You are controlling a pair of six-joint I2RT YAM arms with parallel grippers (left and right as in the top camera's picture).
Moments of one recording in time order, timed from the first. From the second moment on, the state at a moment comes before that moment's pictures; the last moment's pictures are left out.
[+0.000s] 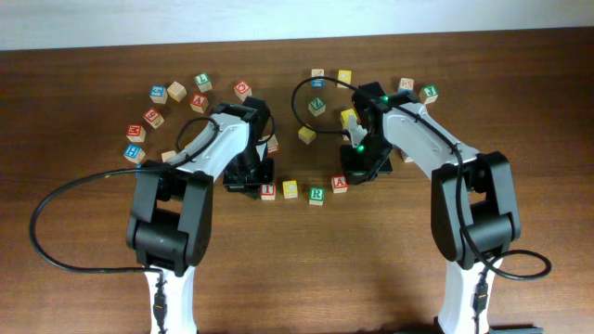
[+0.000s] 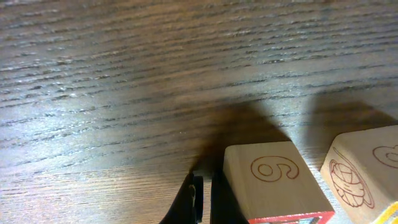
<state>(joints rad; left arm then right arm) -0.34 2.19 1.59 -1.14 0.13 -0.26 0.26 2.12 1.55 -1.07 -0.32 0.15</state>
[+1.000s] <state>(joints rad) -0.32 2.19 1.59 -1.13 0.14 -0.26 0.39 2.08 1.67 -1.44 -0.30 0.18</state>
